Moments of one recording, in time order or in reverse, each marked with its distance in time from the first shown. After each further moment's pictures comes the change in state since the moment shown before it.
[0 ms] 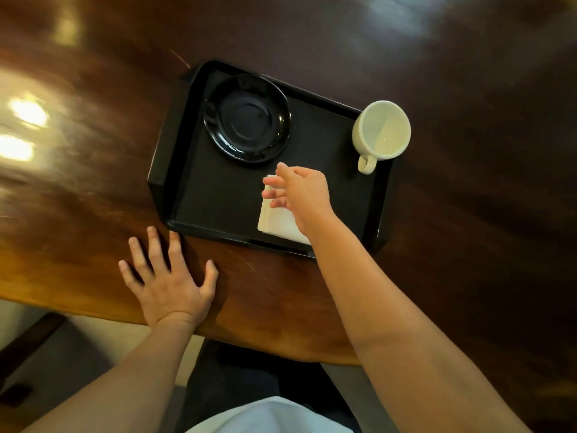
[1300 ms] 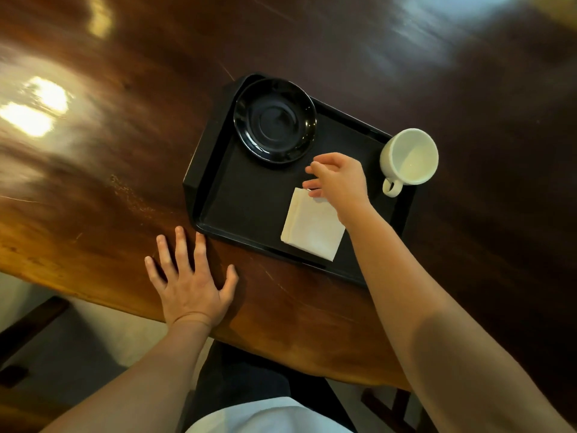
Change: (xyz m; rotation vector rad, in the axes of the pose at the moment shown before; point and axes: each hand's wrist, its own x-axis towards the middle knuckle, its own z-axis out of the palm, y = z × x) left_hand 0.002 -0.005 0.003 0.003 0.006 0.021; right_hand 0.035 -0.026 -0.002 -0.389 0.074 -0.192
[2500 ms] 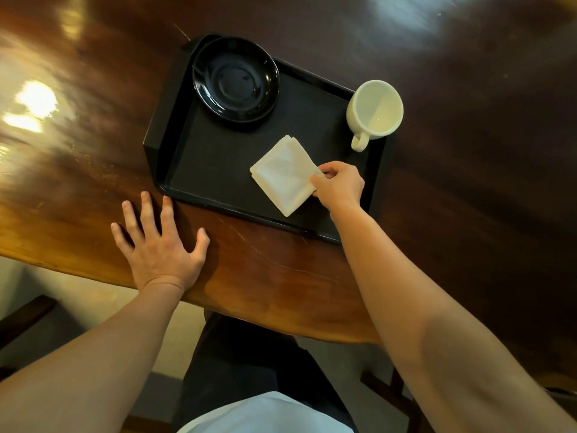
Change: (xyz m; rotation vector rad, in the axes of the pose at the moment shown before) left_hand -0.004 0.004 -0.003 -0.034 0.061 -0.013; right_hand -0.021 0.095 -0.037 -0.141 0.260 0.080
